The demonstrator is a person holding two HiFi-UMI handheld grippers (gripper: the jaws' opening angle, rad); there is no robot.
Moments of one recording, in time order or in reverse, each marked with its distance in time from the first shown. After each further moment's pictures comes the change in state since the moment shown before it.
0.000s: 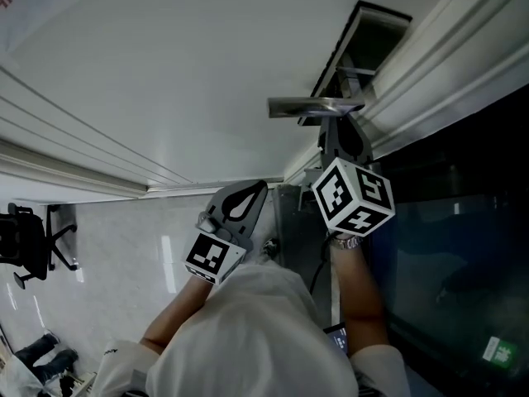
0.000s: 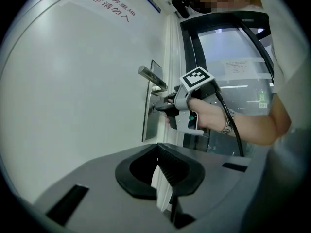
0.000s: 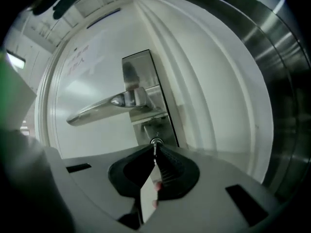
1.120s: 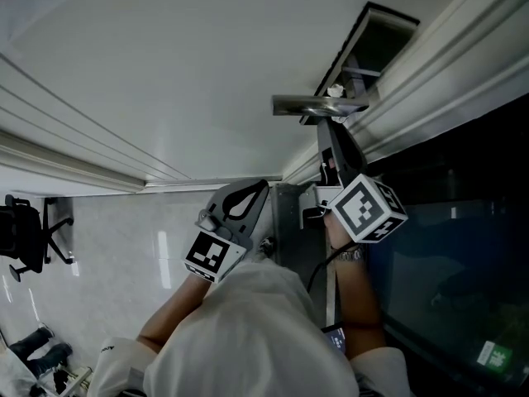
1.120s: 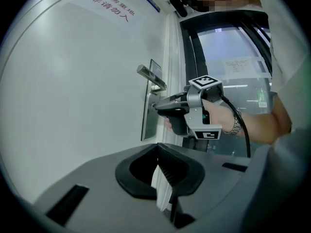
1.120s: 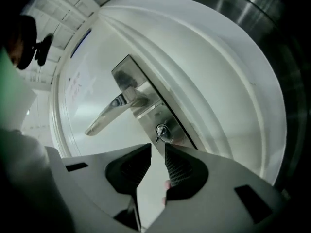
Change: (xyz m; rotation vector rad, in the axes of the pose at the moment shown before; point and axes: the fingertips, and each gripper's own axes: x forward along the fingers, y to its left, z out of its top) left arm 0.000 -0.003 -0.003 0.002 0.008 0.000; right arm -0.016 0.008 -0.018 0.294 0.054 0.199
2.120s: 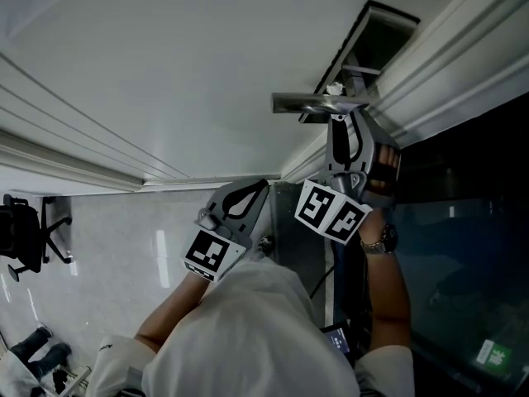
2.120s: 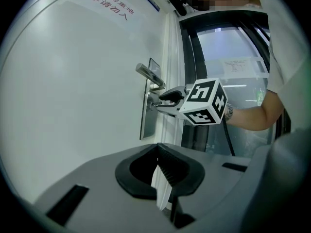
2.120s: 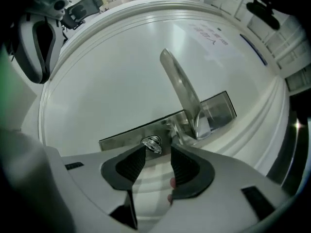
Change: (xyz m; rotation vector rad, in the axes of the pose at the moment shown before) left arm 0.000 -0.002 -0.002 0.005 0.007 -0.015; right arm 0.002 0.002 0.012 -1.744 0.119 -0.396
